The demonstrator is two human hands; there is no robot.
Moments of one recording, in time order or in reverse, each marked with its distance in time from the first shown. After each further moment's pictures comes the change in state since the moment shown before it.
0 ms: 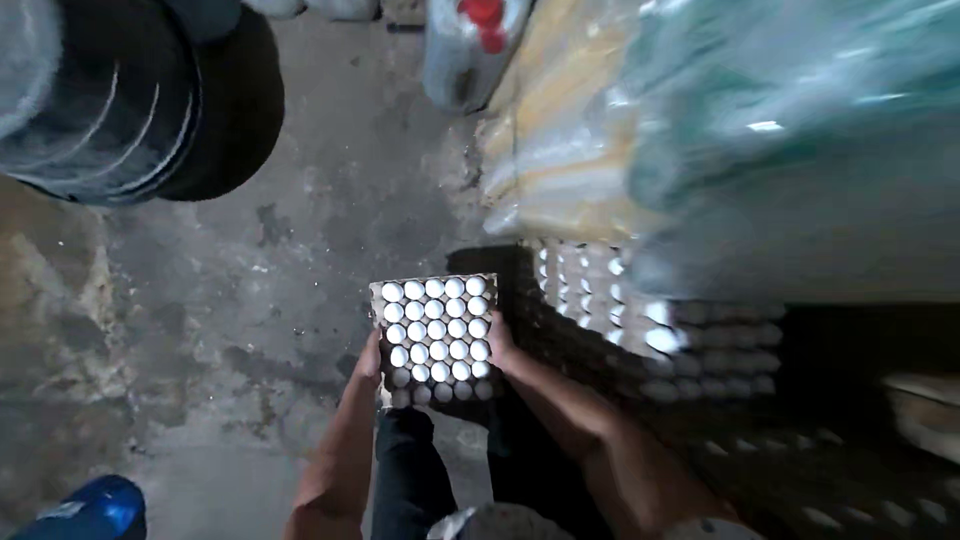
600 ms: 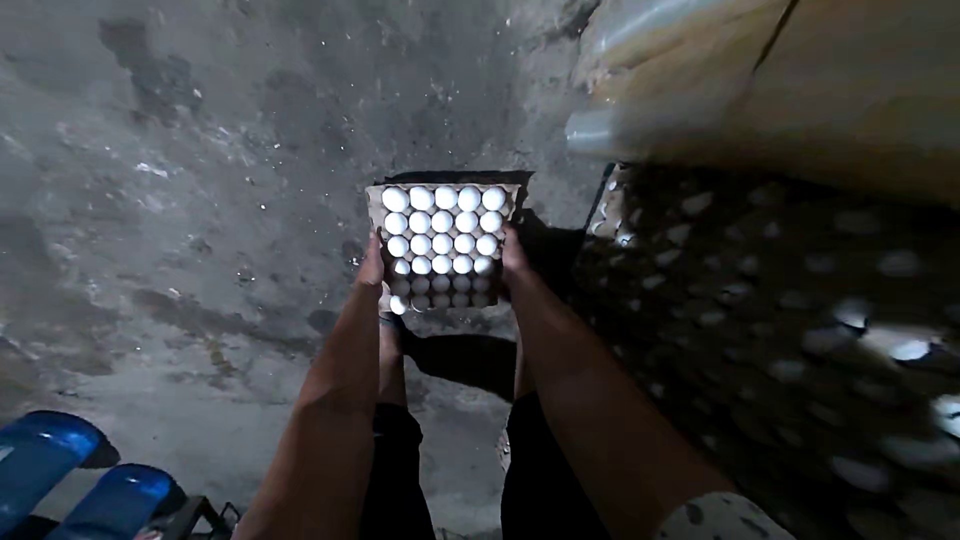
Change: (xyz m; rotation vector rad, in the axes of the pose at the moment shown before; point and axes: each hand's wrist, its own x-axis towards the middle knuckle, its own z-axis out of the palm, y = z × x) left_hand 0.306 -0.064 -0.015 0.078 0.053 -0.033; right_hand 0.271 0.063 0.094 0.001 0.029 0.038
